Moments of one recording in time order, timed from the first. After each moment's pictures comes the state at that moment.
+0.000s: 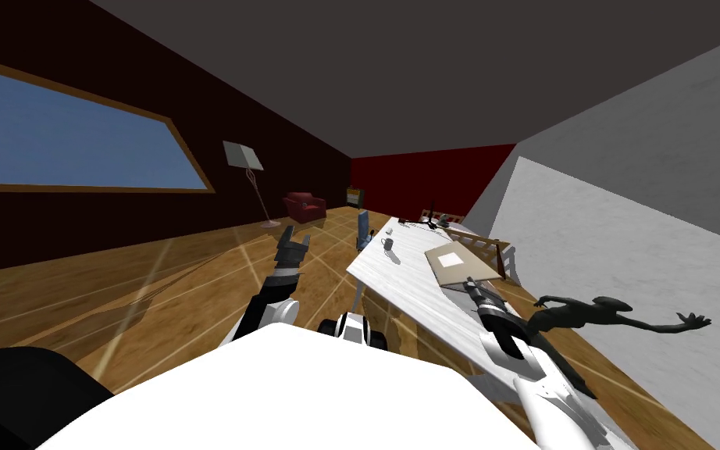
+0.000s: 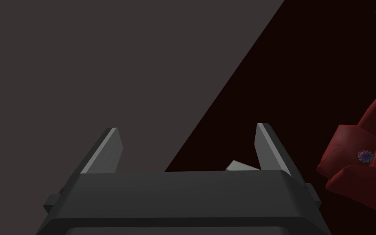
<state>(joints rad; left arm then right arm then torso) 0.54 -0.01 -0.02 -2.27 0.11 -0.45 0.02 0.04 -0.41 -0.59 -1.22 0.56 -0.30 0.53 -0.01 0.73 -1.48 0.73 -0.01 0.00</state>
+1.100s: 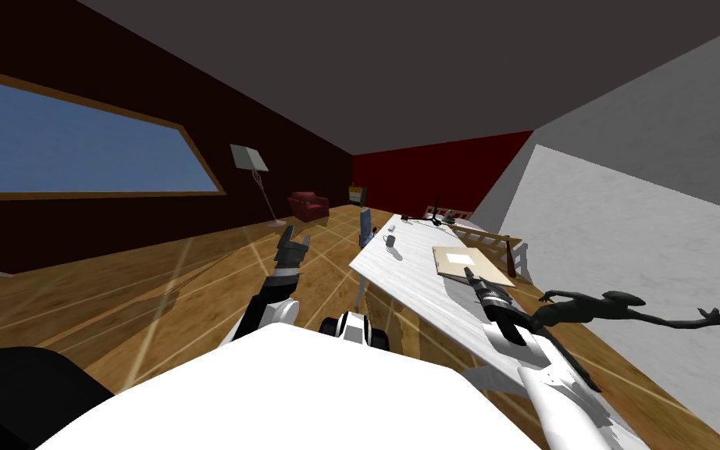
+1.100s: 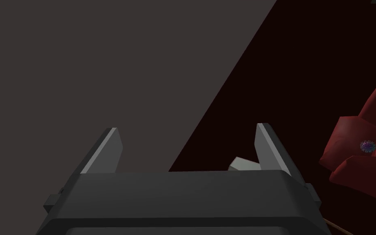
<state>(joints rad) 0.54 -0.01 -0.02 -2.27 0.11 -0.45 0.02 0.00 -0.49 -0.56 -1.23 0.51 -0.21 0.44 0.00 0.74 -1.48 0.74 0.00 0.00</state>
